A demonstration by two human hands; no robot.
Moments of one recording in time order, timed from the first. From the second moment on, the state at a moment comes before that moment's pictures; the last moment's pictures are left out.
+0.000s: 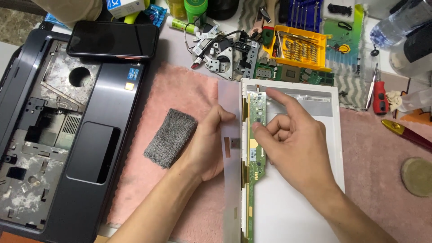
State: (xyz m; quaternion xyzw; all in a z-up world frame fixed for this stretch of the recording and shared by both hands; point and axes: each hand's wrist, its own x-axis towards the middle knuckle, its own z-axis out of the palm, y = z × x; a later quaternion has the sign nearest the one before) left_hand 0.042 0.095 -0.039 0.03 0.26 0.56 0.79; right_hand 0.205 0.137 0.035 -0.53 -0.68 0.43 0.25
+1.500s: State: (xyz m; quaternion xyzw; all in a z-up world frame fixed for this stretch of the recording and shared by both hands) left_hand 0.041 0.089 -0.034 0.20 0.44 0.52 0.71; right_hand 0.268 -0.005 0.024 -0.58 -0.72 0.38 0.08
